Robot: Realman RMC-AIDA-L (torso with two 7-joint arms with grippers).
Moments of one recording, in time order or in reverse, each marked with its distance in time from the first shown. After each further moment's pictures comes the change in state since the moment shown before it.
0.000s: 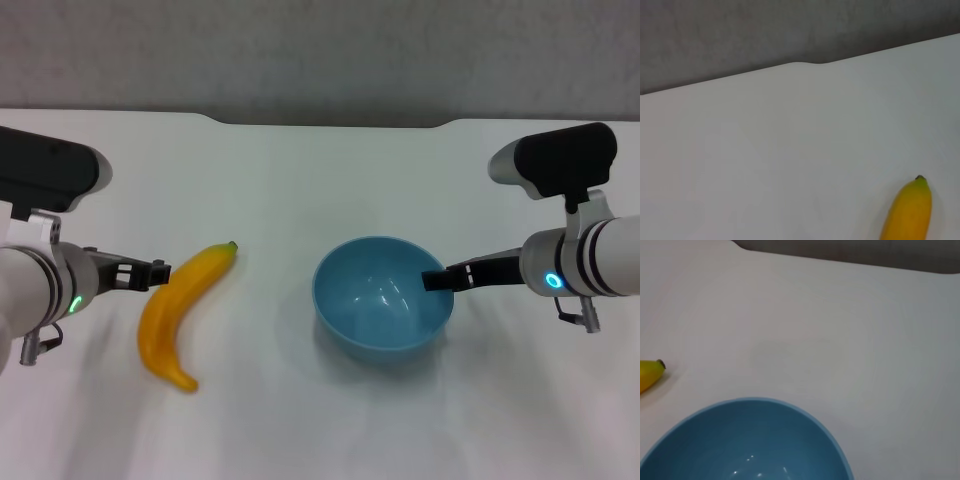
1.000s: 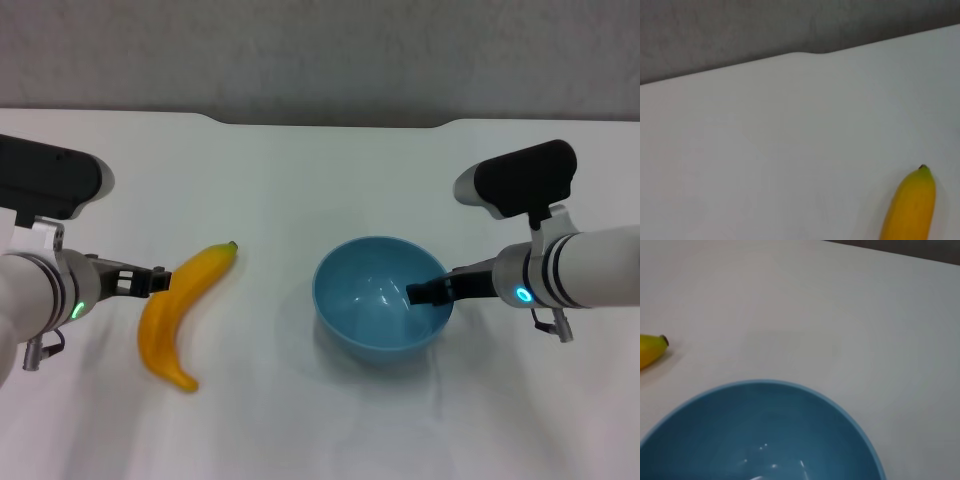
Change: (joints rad) left arm -0.008 -0.004 0.000 0.041 0.000 -0.021 -0.002; right arm 0.098 0.010 -0.159 -0.174 0.086 -0.138 0.004
